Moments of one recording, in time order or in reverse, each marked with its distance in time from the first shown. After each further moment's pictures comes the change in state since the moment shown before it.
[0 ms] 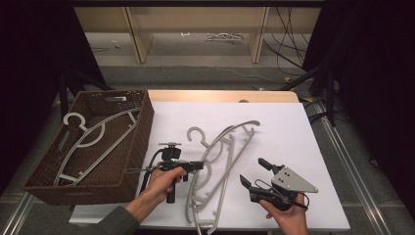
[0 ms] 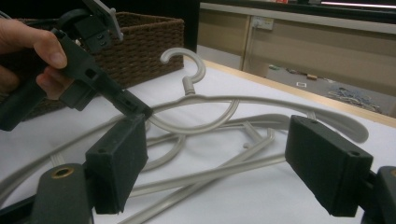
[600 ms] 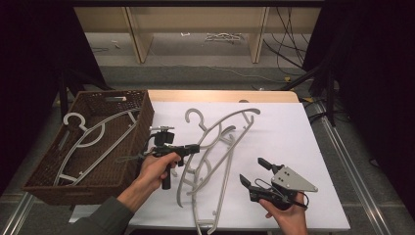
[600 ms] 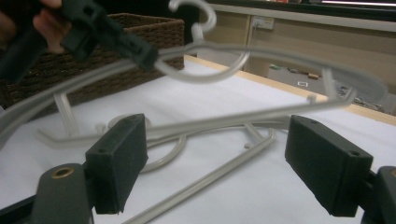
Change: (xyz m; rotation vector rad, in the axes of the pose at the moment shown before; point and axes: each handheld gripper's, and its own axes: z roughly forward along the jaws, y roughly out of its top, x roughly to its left) left arm -0.020 0.045 -0.035 -0.115 0.002 0.071; right arm -0.001 -0.001 0.001 0.003 0.004 0.009
